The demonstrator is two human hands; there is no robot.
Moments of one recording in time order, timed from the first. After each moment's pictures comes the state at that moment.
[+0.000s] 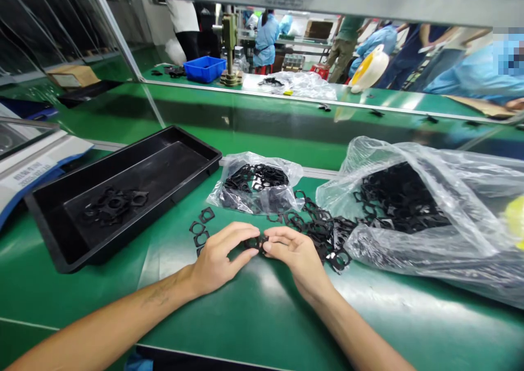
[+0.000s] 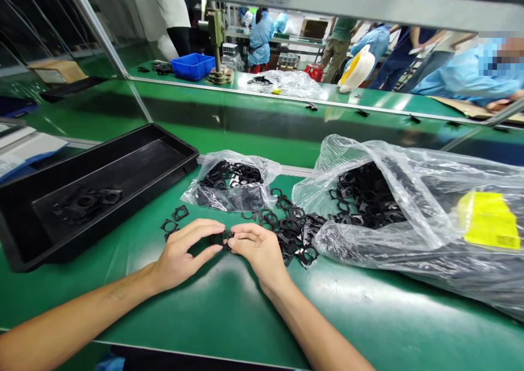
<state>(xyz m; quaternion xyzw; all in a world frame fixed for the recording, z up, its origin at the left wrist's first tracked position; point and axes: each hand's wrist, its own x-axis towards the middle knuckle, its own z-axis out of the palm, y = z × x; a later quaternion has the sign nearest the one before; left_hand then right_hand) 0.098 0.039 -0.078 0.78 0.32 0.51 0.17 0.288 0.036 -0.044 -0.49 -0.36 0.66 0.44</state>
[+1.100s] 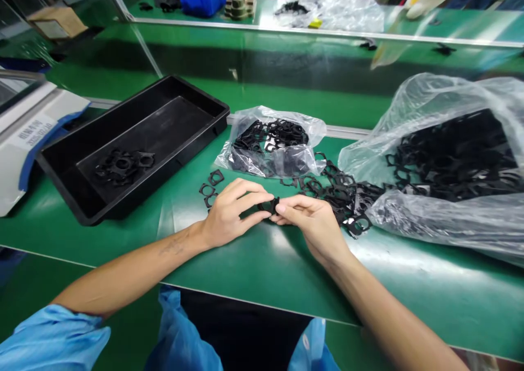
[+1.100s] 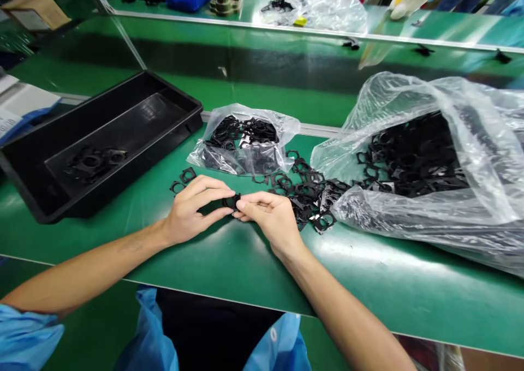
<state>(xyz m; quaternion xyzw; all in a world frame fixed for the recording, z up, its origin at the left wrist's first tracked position) 0.084 0.048 -0.072 0.82 0.32 0.46 0.09 0.281 0.037 -0.045 -0.49 -0.41 0.65 0.42</state>
